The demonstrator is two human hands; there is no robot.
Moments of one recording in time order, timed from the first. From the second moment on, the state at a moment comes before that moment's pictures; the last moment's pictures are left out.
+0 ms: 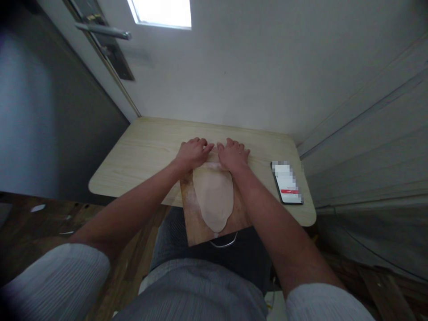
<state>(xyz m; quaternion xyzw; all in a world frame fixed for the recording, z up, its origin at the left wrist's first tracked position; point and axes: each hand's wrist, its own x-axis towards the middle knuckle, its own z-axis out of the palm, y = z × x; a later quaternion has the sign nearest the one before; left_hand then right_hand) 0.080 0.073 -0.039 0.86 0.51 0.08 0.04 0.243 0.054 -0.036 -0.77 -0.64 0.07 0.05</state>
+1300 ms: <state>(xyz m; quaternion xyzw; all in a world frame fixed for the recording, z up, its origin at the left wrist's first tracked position) 0.078 0.038 -0.028 0.84 0.53 0.11 0.05 0.236 0.030 -0.042 -0.77 -0.62 0.02 0.12</state>
